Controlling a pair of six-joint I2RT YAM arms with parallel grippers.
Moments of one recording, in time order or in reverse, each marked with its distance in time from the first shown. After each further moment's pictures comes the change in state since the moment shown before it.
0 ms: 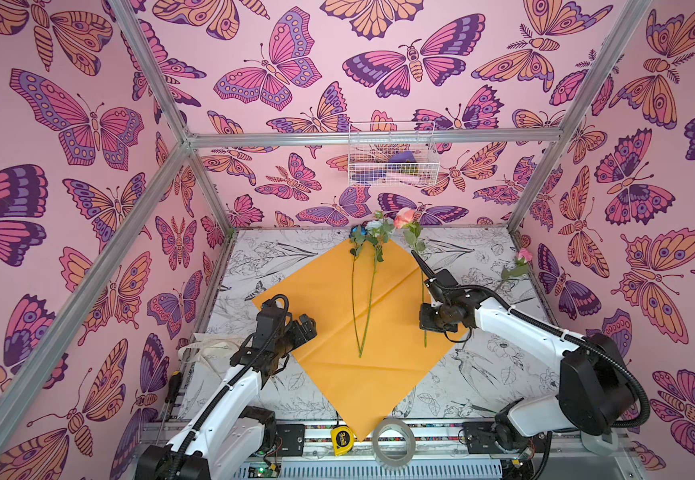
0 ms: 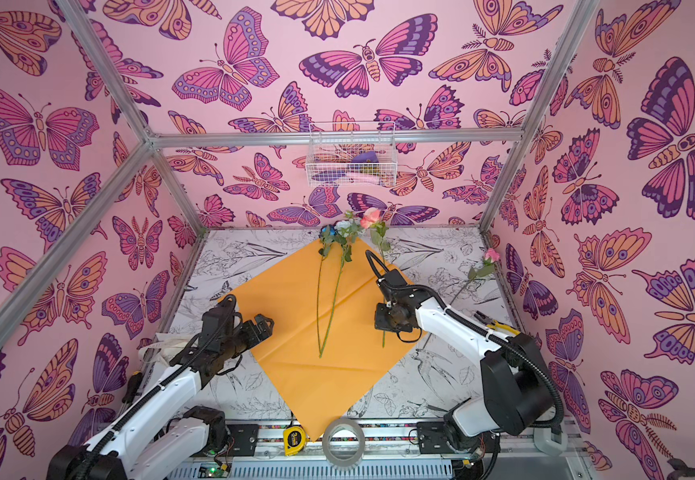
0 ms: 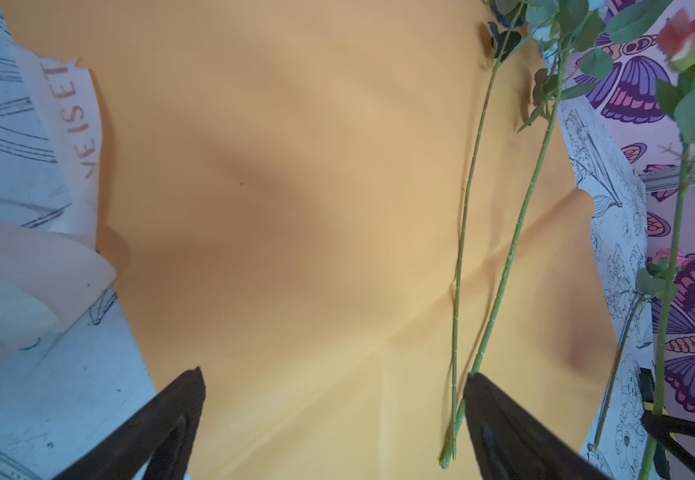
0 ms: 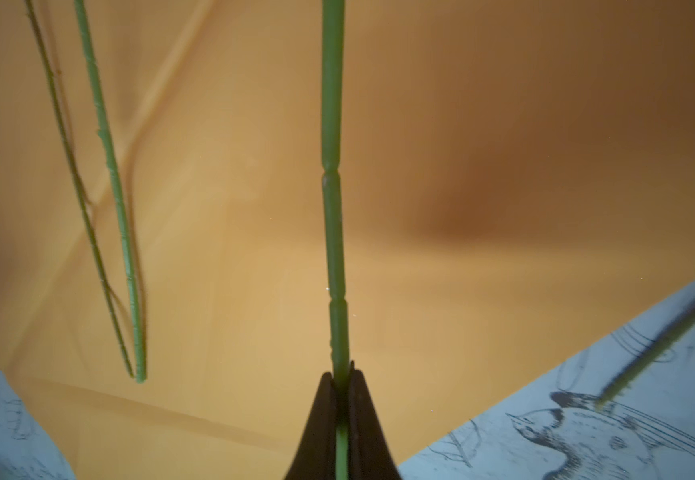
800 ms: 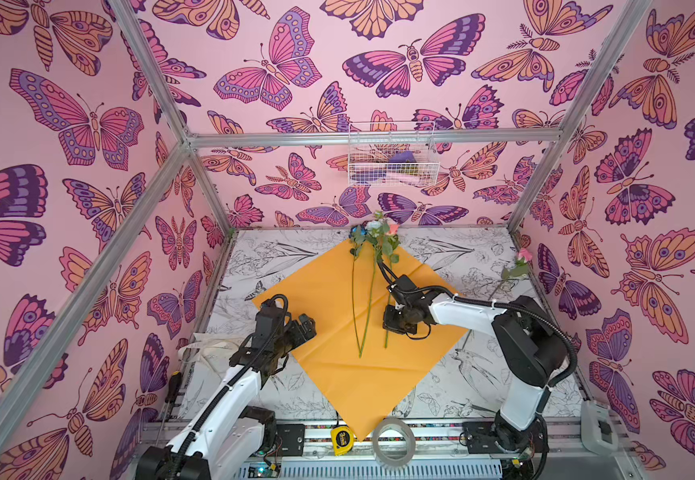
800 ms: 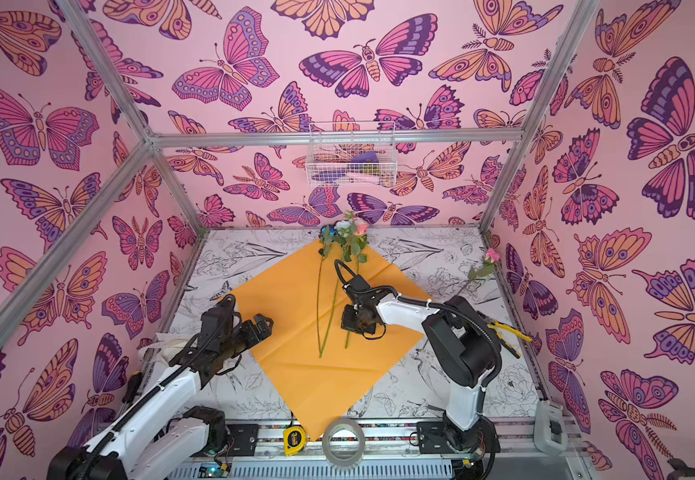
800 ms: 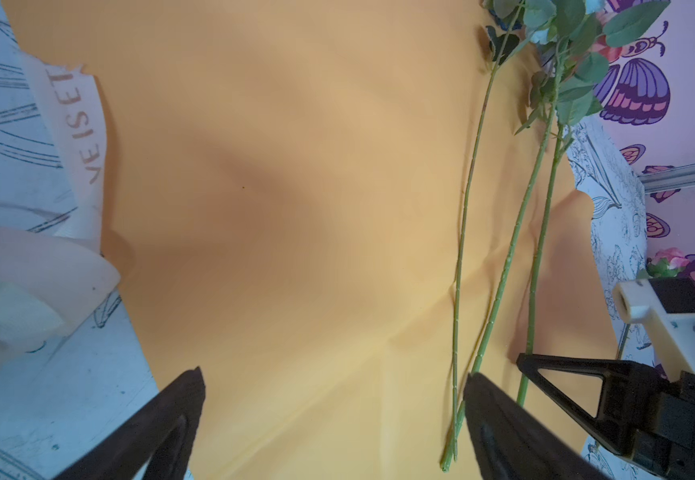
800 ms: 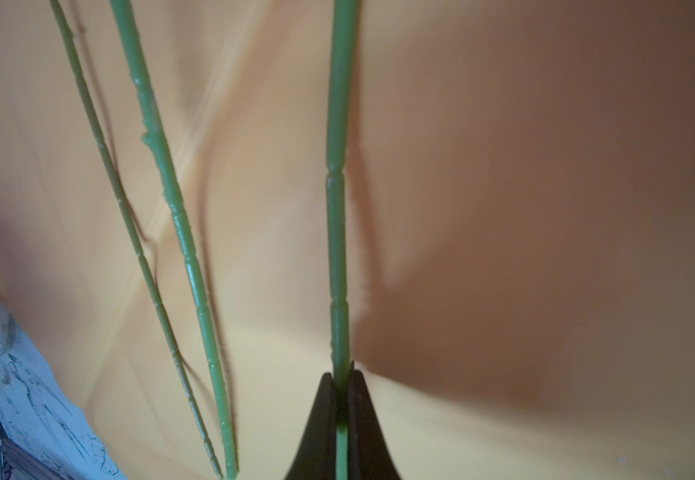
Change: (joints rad) left arm 0.008 -0.005 0.000 0.000 0.003 0.009; right arm 0.141 0.380 0.134 0.246 -0.131 0.185
